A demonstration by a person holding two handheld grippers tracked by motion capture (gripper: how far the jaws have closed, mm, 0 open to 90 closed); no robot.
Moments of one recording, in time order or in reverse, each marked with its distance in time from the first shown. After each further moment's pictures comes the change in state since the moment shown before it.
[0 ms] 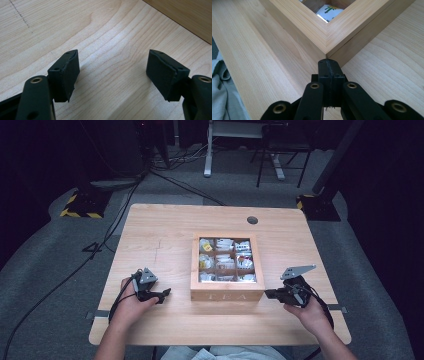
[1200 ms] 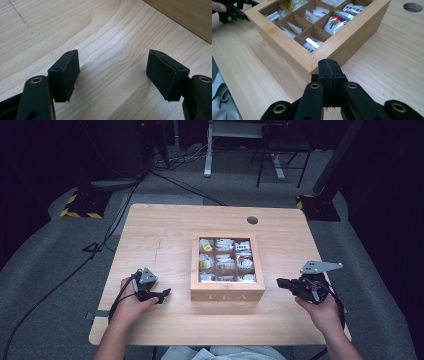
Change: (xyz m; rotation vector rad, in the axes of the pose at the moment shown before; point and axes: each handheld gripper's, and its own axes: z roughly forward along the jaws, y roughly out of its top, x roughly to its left) left arm 0.001 0.000 0.000 -0.005 -0.004 0.009; right arm -0.001 0.004 -0.046 -0.184 -0.086 0.014
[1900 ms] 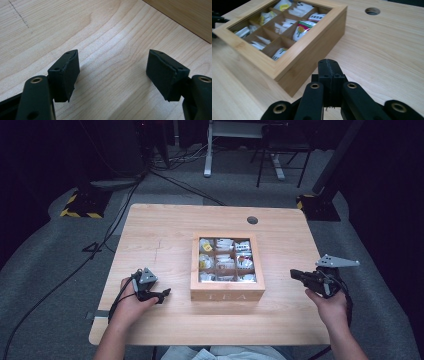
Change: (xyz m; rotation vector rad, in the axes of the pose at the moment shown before) left arm 0.000 0.000 0.000 0.002 -0.002 -0.002; right arm -0.032 -0.008 -0.017 -0.081 -0.126 0.107
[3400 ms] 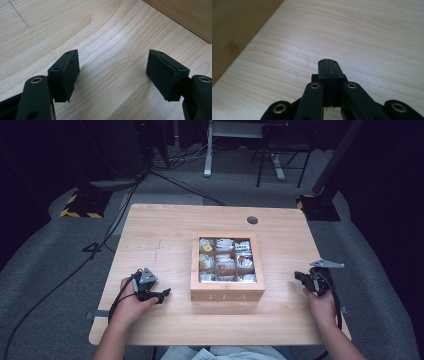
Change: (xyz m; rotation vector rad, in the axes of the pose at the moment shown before) left arm 0.000 0.000 0.000 -0.001 -0.003 -0.002; right arm -0.064 -0.054 0.060 0.086 -0.229 0.137
